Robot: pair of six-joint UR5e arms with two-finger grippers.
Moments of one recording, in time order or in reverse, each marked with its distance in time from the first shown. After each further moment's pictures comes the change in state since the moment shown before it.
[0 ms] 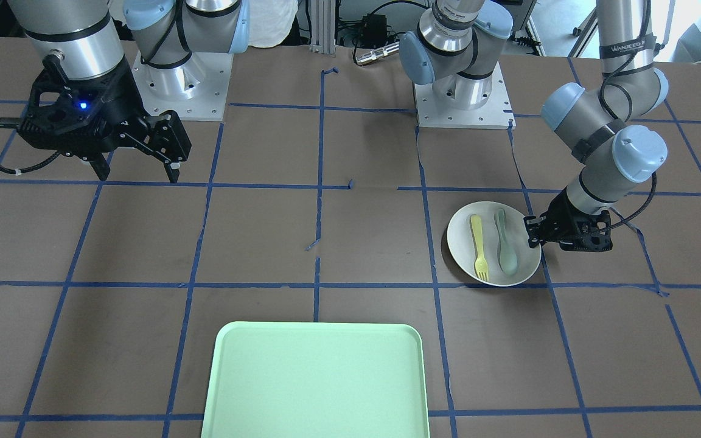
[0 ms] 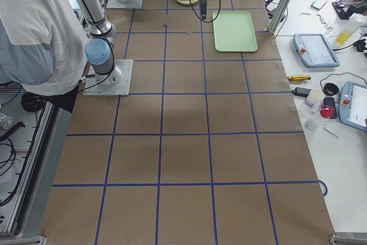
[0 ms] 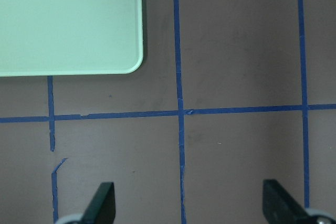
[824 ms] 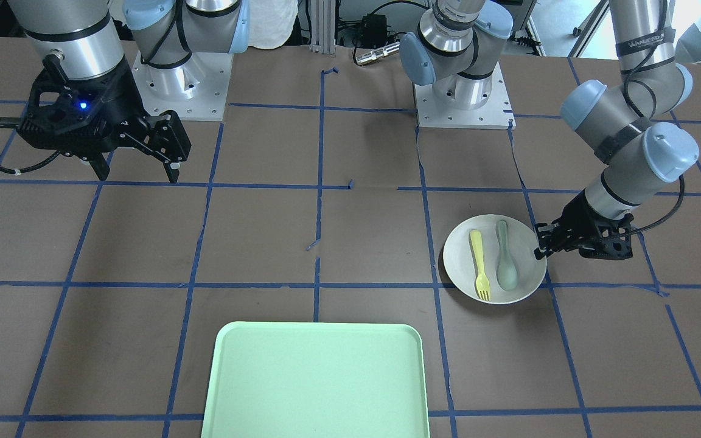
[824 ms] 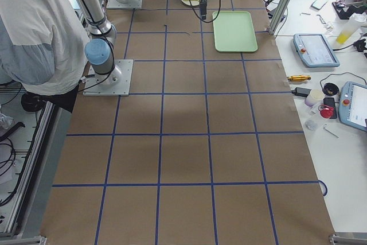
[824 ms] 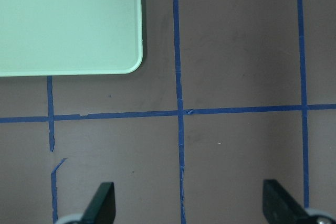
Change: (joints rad) left arm 0.007 0.000 0.115 -0.113 -0.141 -0.006; right arm 0.000 0.000 0.000 -0.001 -0.001 0.000
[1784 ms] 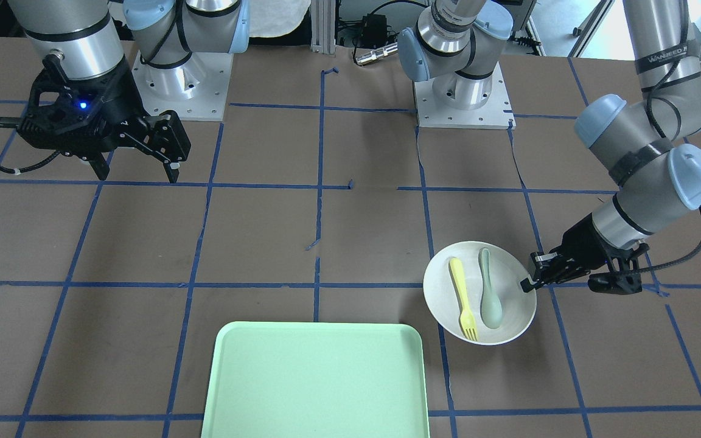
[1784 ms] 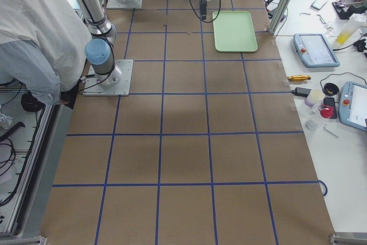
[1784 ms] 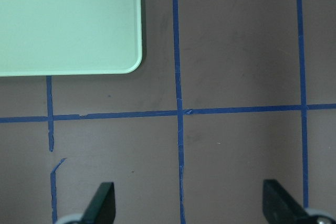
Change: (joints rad) left arm -0.112 -0.103 0.207 -0.077 -0.195 -0.182; right arm 0.000 0.000 0.000 0.000 -0.002 0.000
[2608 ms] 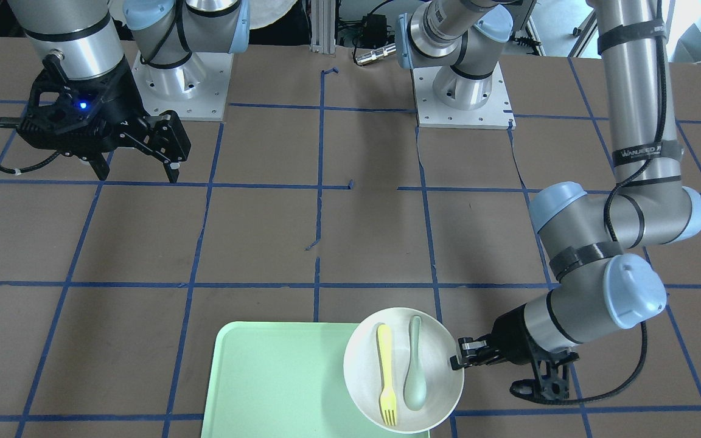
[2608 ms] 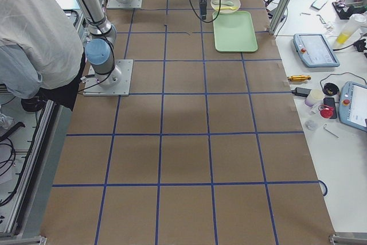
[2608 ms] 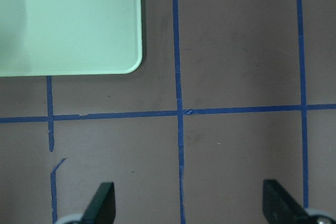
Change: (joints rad) left arm -0.248 -0.304 0.390 -0.051 -0.052 -0.248; right arm 0.000 0.000 0.000 0.000 0.001 0.000
